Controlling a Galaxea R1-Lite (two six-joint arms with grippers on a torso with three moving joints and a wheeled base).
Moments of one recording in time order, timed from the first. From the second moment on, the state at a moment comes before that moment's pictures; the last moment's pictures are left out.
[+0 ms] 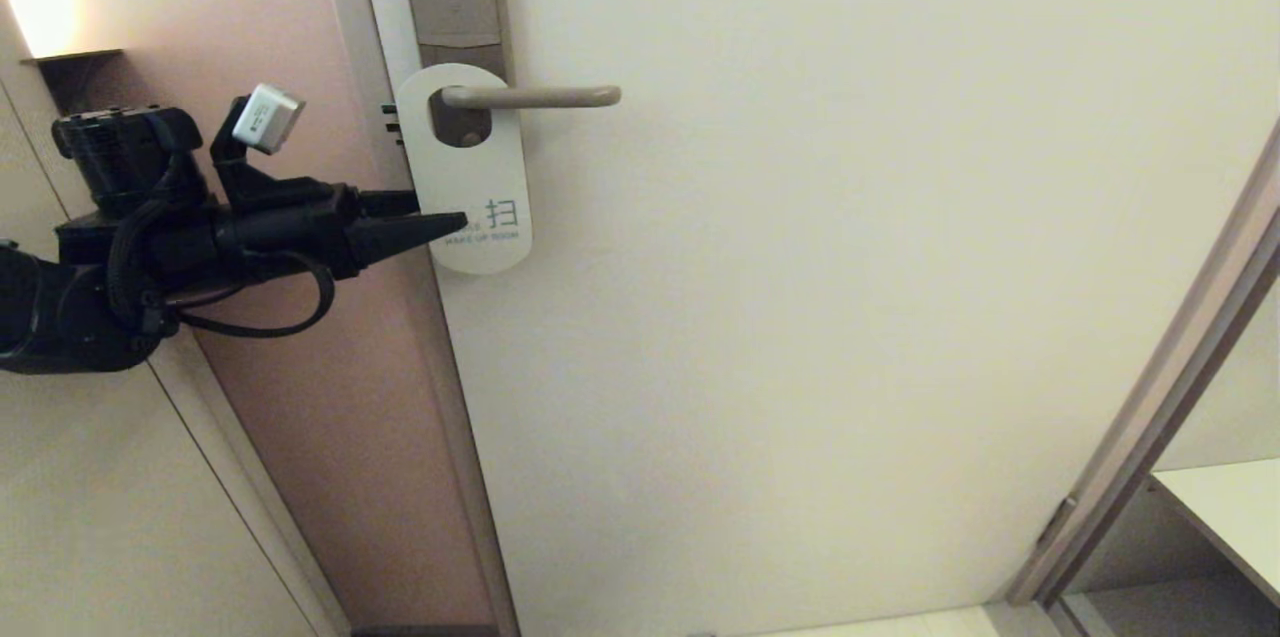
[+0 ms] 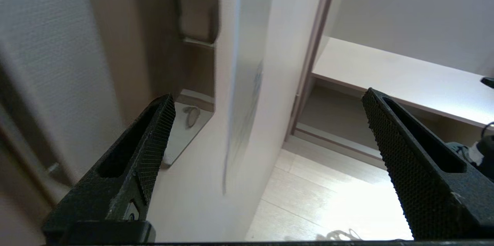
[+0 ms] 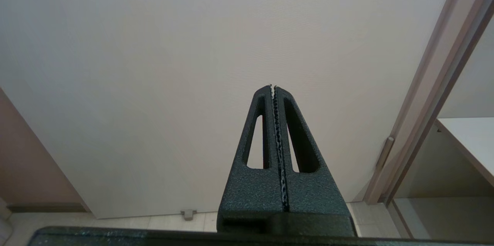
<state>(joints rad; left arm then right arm) 0.01 1.86 -1.10 -0.73 -1.14 -0.10 0.00 0.00 0.00 0.00 0.00 0.06</state>
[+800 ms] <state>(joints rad) -0.06 1.92 -1.19 -0.73 -1.13 -0.11 0.00 0.00 0.00 0.00 0.00 0.06</state>
